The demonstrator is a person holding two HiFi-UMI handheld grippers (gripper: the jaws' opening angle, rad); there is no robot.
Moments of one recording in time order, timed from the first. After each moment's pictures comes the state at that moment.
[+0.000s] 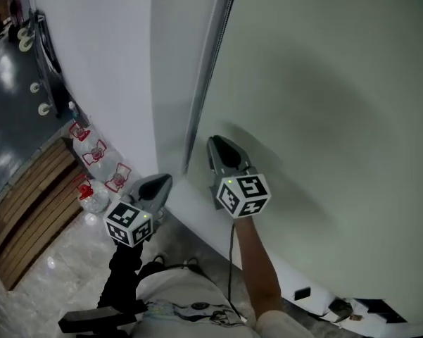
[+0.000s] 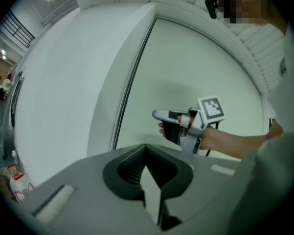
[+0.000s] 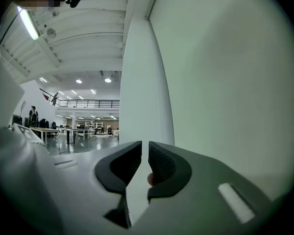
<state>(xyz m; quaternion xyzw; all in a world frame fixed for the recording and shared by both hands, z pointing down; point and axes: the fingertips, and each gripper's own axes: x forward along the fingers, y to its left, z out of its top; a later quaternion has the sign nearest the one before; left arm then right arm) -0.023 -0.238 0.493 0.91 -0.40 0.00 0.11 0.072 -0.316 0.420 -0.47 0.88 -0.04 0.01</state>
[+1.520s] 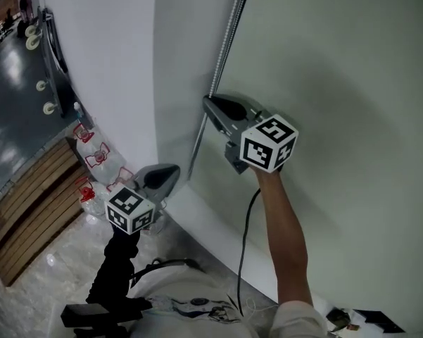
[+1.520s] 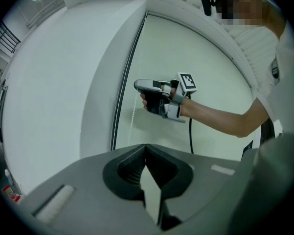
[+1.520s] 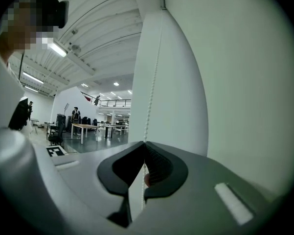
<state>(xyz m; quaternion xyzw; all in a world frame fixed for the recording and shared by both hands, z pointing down) -0.012 -0.280 0.466 0.93 -0.36 0.01 0.06 0.018 -0.371 0.313 -0.25 0.97 0.01 -0.02</state>
